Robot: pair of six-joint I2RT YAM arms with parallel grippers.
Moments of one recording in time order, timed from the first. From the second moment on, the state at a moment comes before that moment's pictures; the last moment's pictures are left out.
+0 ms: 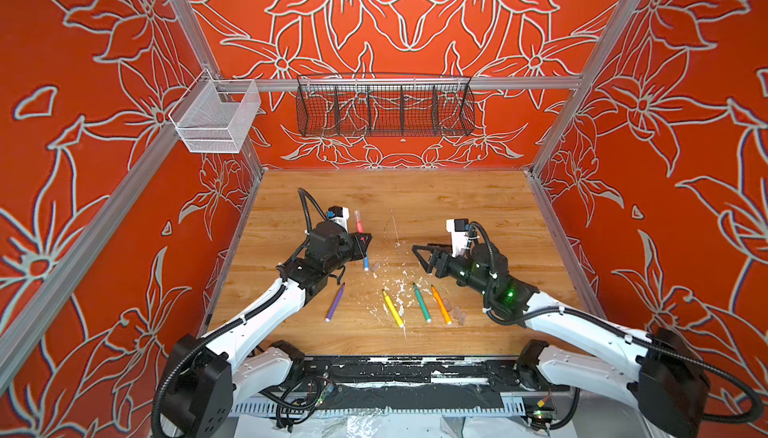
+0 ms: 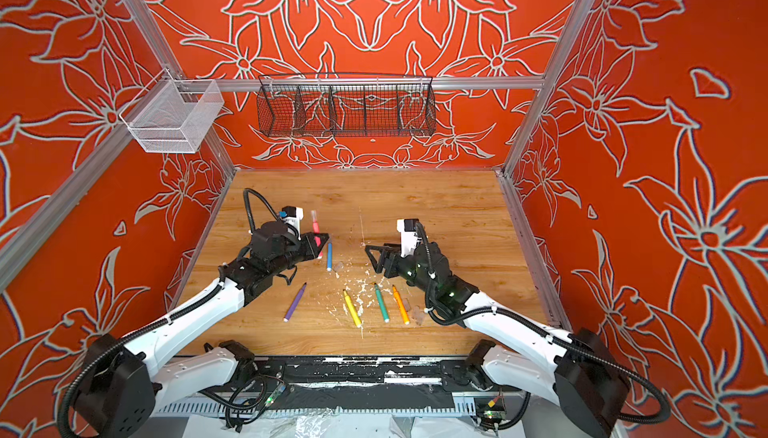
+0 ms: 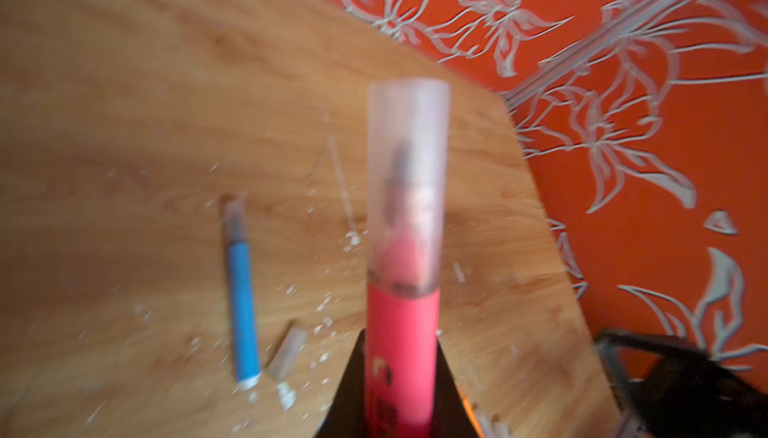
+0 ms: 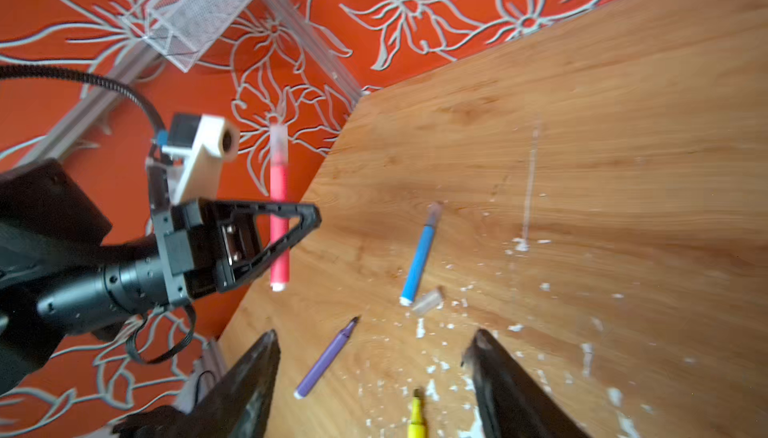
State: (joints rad) left arm -0.41 1.13 0.65 -0.08 0.11 -0.67; right arm 0.75 1.03 0.54 0.26 -0.04 0.70
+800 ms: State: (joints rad) left arm -0.41 1.55 0.87 -0.40 -0.06 -0.63; right arm 0.74 1.12 0.56 0.07 0.22 0.61
